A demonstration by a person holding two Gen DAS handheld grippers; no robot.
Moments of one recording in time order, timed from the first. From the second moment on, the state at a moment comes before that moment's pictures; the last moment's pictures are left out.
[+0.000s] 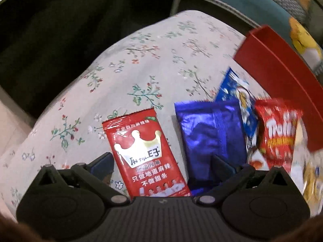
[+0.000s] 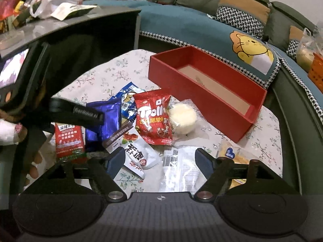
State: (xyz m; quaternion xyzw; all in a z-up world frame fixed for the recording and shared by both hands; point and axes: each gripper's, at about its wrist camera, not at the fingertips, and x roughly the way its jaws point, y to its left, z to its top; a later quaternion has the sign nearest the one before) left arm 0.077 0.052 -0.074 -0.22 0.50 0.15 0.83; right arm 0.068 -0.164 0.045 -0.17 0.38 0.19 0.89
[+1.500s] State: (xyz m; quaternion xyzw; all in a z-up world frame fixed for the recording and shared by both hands) left arm 0.051 0.034 -0.061 -0.18 0.54 0.02 0.83; right arm 0.069 -0.162 -0.014 -0.13 0.53 0.31 0.78
